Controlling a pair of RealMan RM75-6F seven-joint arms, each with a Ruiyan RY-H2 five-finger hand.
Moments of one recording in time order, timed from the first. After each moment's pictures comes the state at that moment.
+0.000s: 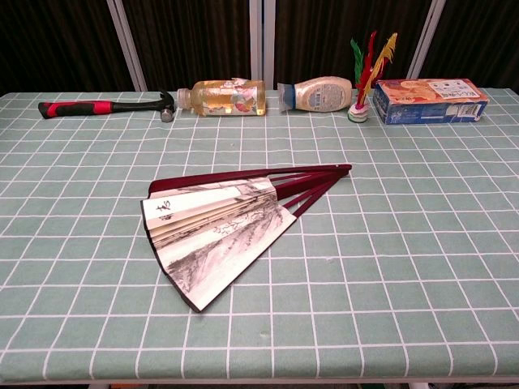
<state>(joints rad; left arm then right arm) -0.05 -1.20 -0.07 -1.64 1.36 1.49 0.21 0.14 -1.10 0.10 -1.52 -1.49 1.43 0.25</state>
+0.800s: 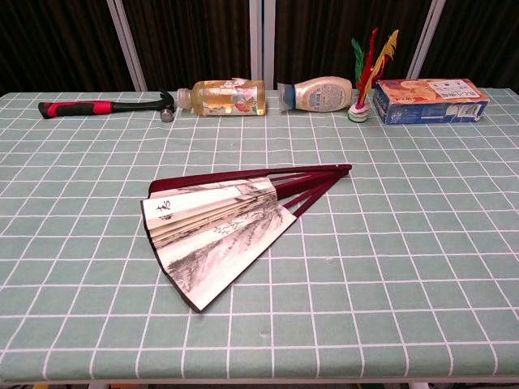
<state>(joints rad) -0.05 -1.19 -0.05 -1.65 1.42 1.50 0.18 0.17 -1.06 0.05 -1.52 -1.60 1.39 0.32</state>
